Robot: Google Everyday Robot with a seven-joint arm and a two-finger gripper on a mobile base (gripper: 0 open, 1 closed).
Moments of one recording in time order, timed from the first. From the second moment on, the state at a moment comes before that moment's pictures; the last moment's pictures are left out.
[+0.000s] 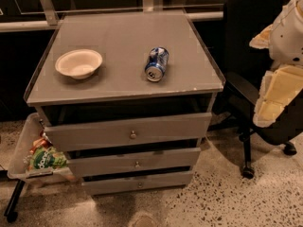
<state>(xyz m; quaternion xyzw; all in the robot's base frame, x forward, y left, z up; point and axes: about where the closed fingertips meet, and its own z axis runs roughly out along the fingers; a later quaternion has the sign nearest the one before) 0.438 -0.216 0.977 -0.60 0.78 -0.04 0.16</state>
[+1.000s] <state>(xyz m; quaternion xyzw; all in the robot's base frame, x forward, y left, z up) 0.442 -0.197 0.953 -0.60 0.78 -0.04 0.18</state>
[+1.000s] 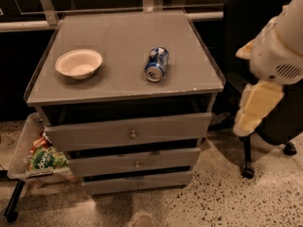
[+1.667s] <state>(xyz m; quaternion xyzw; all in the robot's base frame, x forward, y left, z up) 0.462 -0.139 0.850 -0.61 0.77 0.01 0.17</state>
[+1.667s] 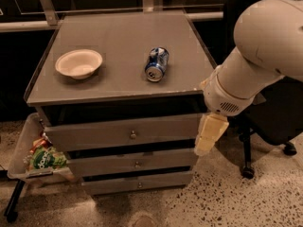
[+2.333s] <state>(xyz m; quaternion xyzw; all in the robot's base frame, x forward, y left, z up) 0.465 -0.126 0.825 -0.61 0.78 0.03 0.17</state>
